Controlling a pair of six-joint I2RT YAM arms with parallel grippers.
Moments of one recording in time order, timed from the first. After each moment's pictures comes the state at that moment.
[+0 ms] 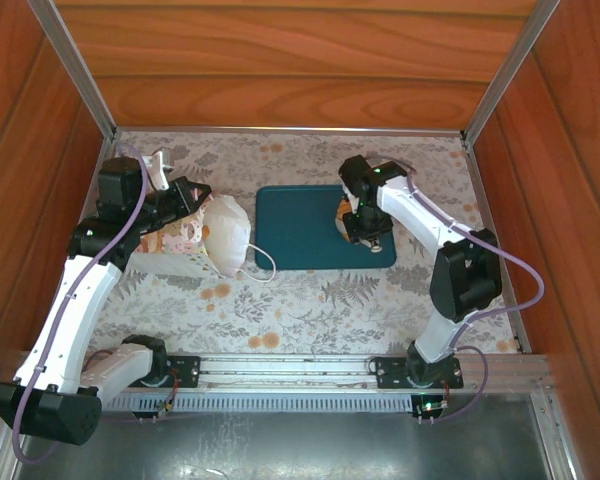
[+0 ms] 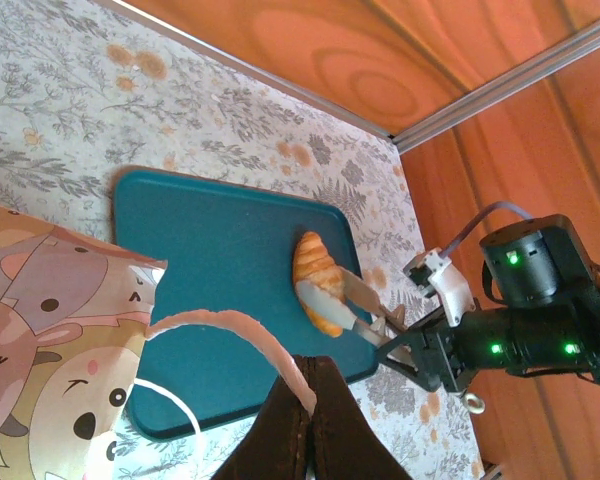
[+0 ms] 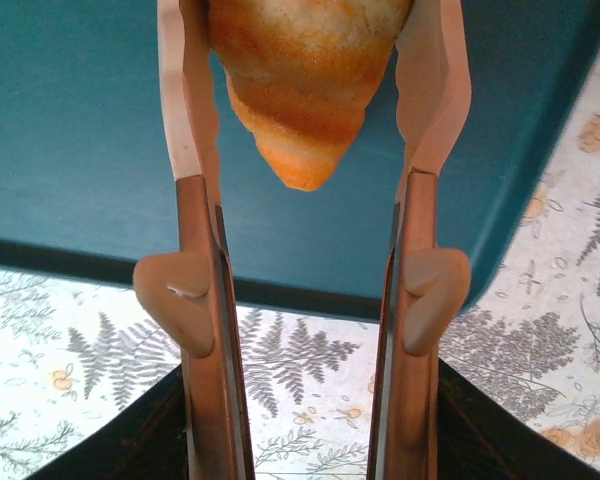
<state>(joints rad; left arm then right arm) -0.20 1.00 1.10 -0.58 0.50 -0.65 0.47 1.74 1.45 -1.22 0.11 0.15</state>
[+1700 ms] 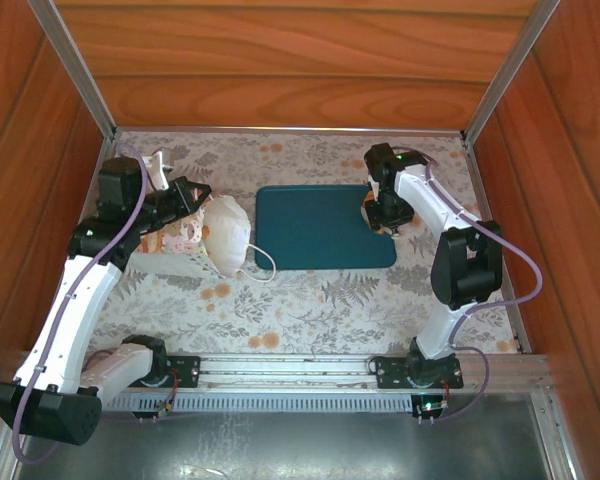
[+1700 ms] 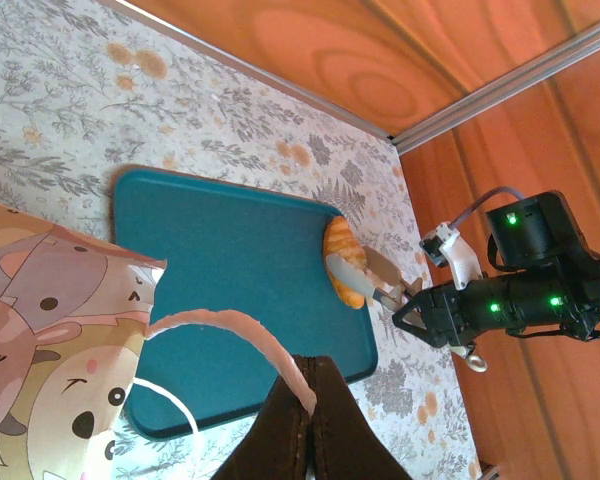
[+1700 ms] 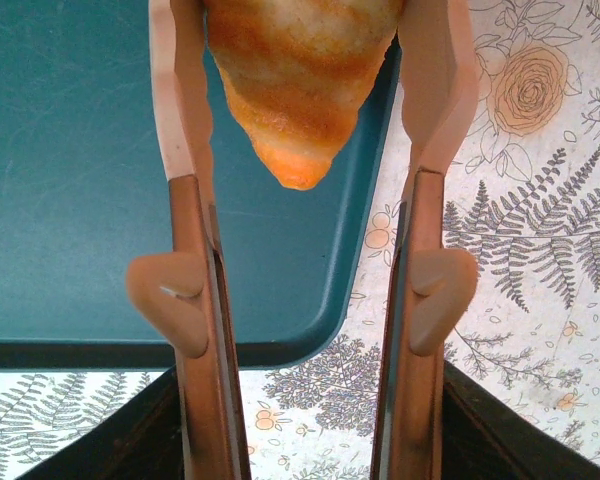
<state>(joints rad) -0.20 1.00 1.10 -0.58 0.50 -0.66 0.32 1.80 1.51 -1.22 0.19 0.05</state>
